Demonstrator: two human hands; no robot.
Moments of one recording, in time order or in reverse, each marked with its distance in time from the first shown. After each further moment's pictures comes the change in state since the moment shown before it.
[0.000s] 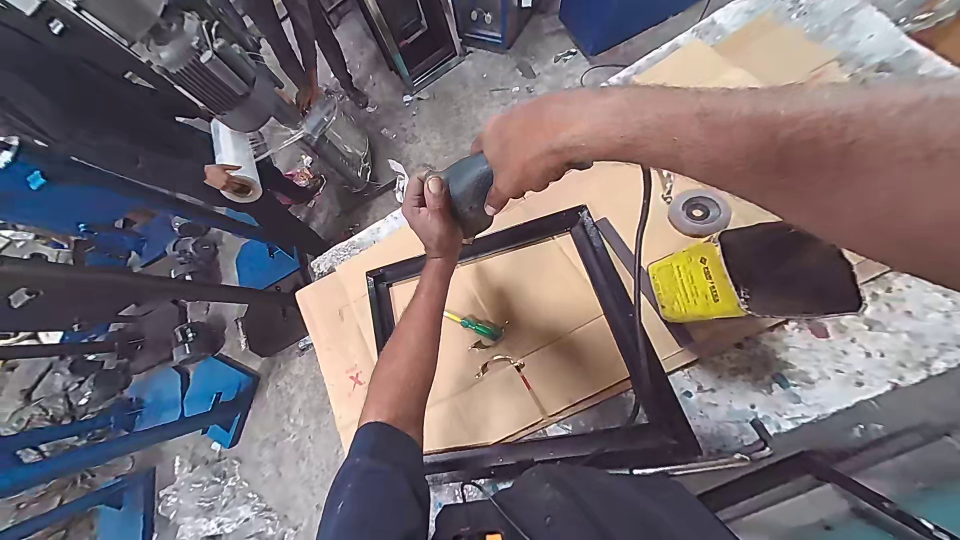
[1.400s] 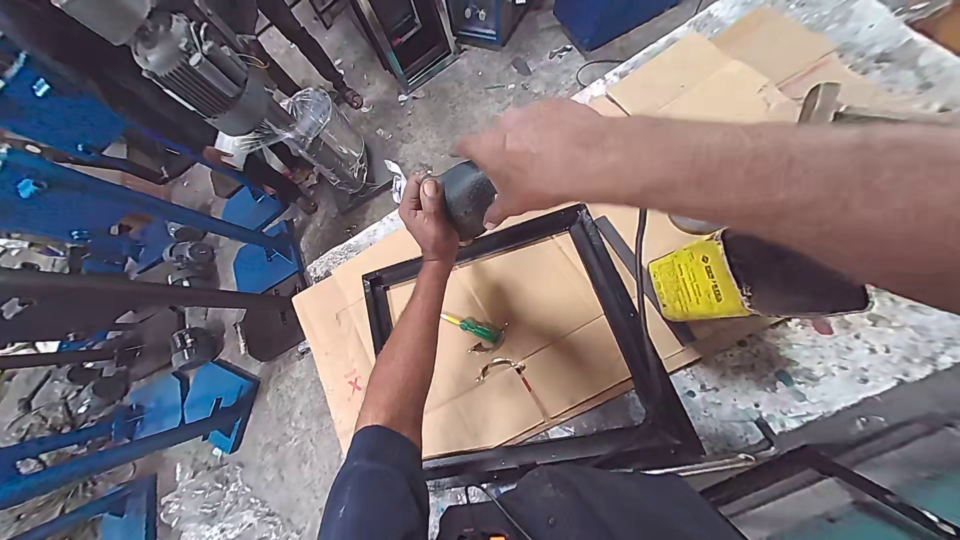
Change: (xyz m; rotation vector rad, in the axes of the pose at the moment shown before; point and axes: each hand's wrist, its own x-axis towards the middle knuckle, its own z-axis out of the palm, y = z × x) left_hand -0.002 -0.009 -0.003 -0.008 -0.021 -0.051; right_hand -0.007 0.009 0.024 -0.203 0.280 -0.140
